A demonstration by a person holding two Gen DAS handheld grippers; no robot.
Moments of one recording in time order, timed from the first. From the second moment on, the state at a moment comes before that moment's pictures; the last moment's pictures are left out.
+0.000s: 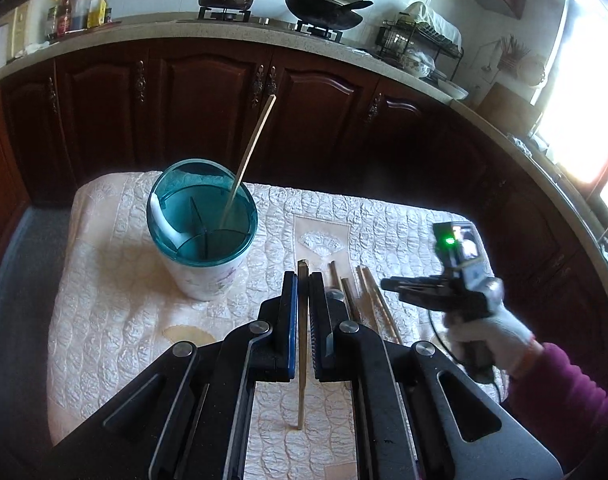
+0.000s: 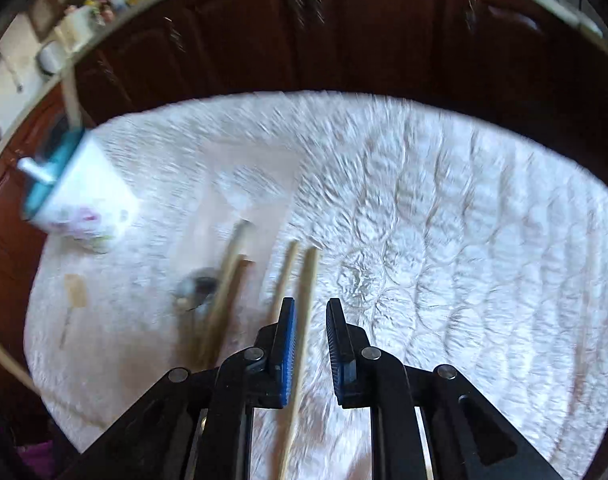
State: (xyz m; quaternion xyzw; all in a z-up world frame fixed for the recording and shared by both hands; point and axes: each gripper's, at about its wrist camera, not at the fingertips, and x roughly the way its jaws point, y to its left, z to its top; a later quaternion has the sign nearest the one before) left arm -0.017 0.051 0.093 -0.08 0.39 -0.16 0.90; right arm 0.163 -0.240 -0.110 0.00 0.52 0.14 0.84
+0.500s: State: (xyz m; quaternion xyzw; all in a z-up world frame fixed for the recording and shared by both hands) left arm -0.016 0.059 0.101 -0.09 0.39 -0.17 0.90; right arm 0.169 -0.259 -0.095 0.05 0.51 0.16 0.84
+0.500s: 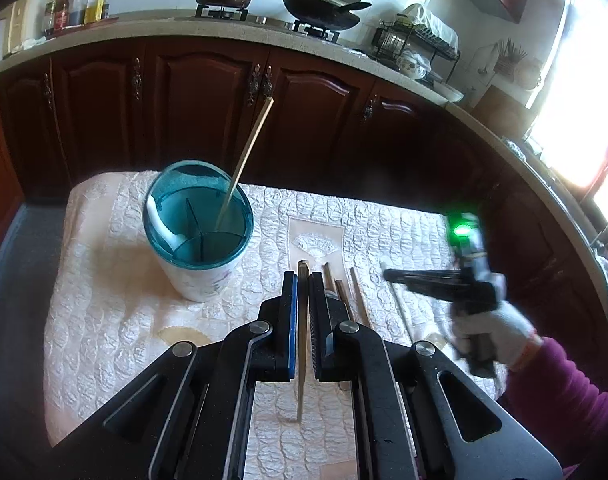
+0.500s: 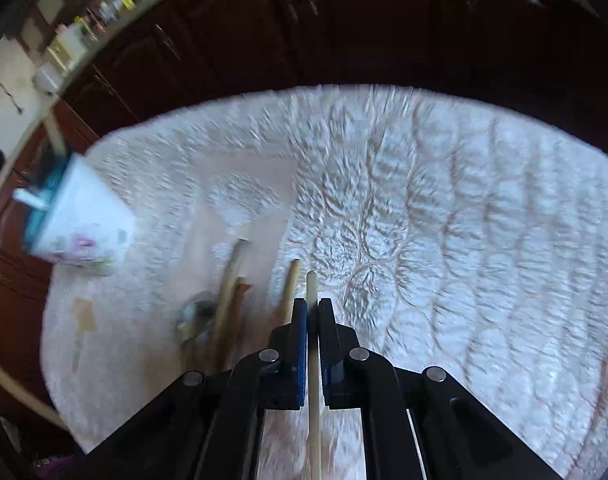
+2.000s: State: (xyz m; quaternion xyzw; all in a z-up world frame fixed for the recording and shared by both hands) left arm 0.125 0.134 0.149 -0.06 0.27 0.01 0.96; right arm 0.207 -0.071 0.123 0.03 0.27 0.30 0.92
